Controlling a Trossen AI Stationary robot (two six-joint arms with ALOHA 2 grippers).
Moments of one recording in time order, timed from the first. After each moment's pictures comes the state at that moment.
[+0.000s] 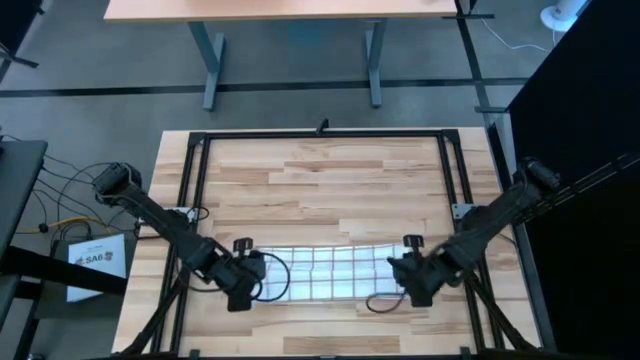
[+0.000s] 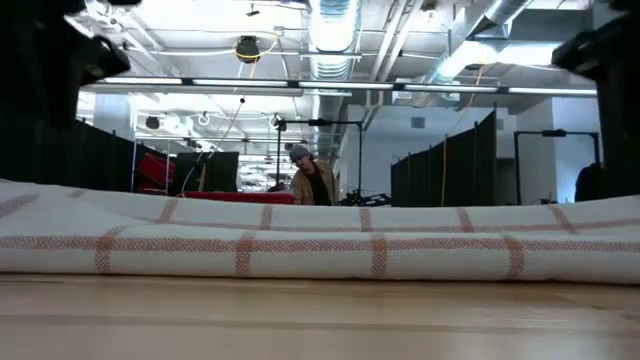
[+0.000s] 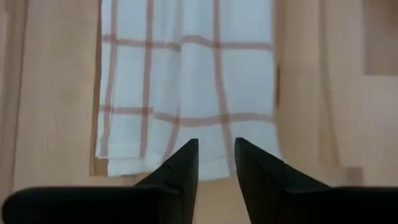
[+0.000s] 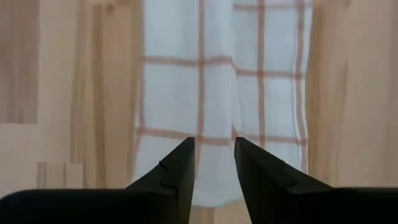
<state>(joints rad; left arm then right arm) -0.67 1.41 0.96 -0.74 -0.27 -0.66 0.72 1.42 0.99 -0.85 0.28 0.64</state>
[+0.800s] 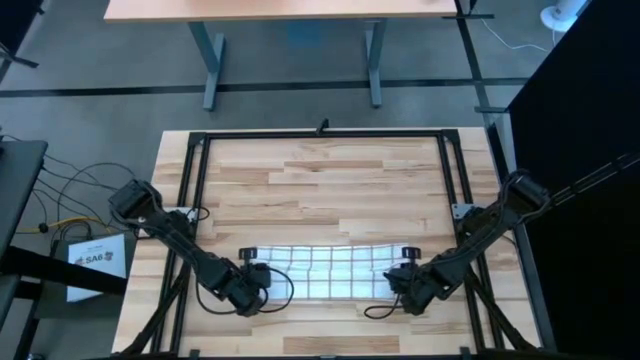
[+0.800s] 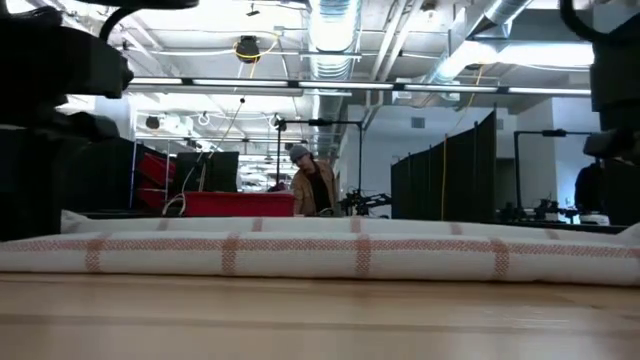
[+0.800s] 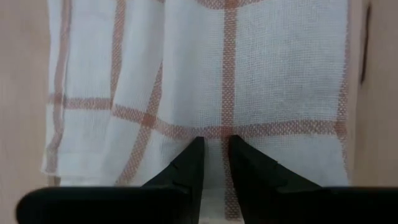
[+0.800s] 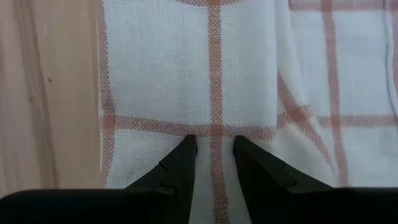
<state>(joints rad) -0.72 1.66 0.82 -0.56 -0.34 -0.73 0.77 1.62 0.77 -0.54 0.25 0.79</state>
